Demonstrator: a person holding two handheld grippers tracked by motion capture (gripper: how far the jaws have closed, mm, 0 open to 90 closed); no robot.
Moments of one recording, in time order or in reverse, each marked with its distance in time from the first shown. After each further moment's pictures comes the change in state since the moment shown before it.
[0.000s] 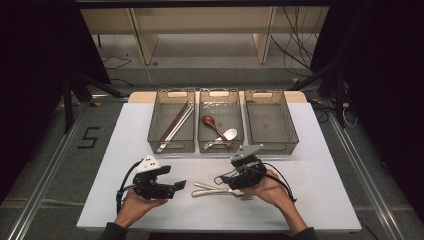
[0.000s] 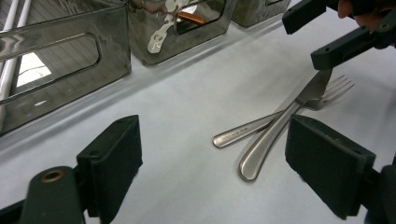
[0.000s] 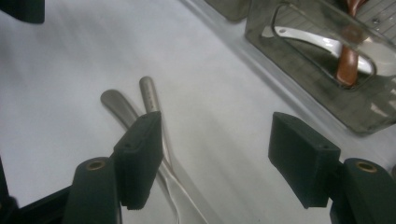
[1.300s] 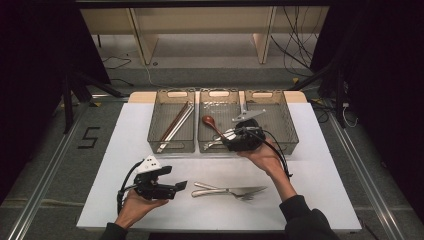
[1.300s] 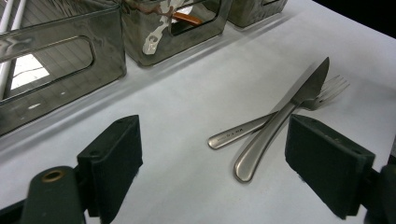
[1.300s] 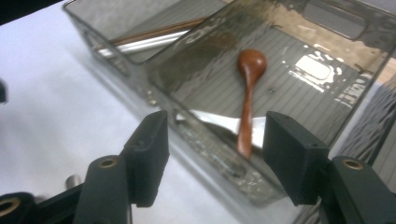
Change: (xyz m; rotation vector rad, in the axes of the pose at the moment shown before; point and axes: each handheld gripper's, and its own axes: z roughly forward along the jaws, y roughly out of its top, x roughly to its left) left arm -0.003 0.001 0.000 0.003 -0.006 0.005; right arm -0.052 0.063 -0.007 -0.105 -0.146 0.108
